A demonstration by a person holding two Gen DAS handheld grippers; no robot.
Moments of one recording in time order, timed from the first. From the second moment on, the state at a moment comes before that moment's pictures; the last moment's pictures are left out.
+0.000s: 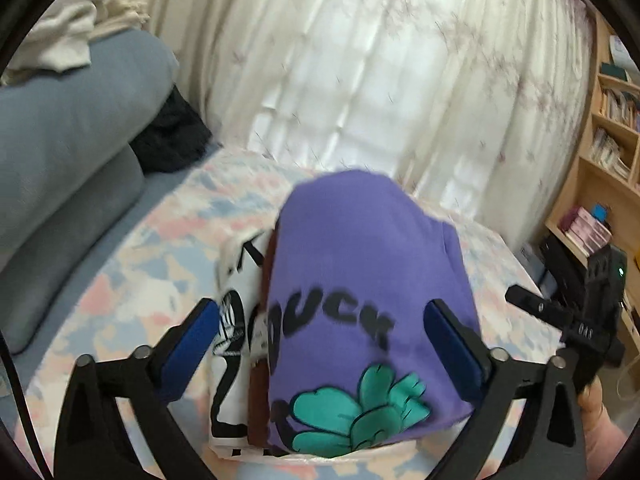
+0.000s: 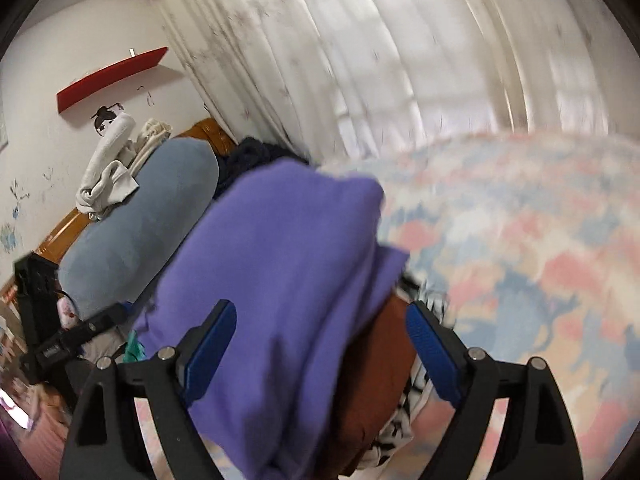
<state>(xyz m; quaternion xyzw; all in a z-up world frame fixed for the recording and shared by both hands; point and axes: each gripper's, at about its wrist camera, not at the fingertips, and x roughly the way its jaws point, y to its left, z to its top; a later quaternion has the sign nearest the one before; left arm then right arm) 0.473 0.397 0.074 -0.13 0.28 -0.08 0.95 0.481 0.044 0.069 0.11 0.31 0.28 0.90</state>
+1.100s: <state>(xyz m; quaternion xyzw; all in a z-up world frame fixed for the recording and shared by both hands) 0.489 0.354 0.082 -0.08 0.36 0.05 0.93 0.491 0.099 0.066 0.05 0.40 0.20 0.89</state>
